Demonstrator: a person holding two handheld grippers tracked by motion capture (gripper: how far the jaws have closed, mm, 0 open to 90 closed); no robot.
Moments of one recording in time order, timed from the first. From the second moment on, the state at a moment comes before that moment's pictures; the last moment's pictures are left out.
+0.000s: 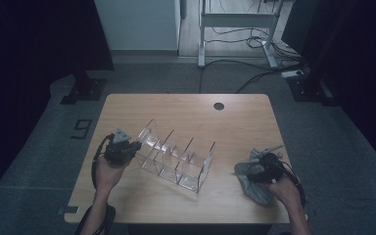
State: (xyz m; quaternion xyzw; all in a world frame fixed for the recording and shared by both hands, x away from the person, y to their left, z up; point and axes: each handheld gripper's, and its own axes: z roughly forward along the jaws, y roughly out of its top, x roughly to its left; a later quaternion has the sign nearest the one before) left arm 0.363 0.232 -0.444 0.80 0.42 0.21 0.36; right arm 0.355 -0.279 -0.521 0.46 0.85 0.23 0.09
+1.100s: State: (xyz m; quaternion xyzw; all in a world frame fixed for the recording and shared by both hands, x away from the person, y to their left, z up) left arm 0.368 0.239 -0.447 0.80 0.41 0.21 0.38; right arm 0.337 -0.280 -0.473 0.47 0.81 0.32 0.13
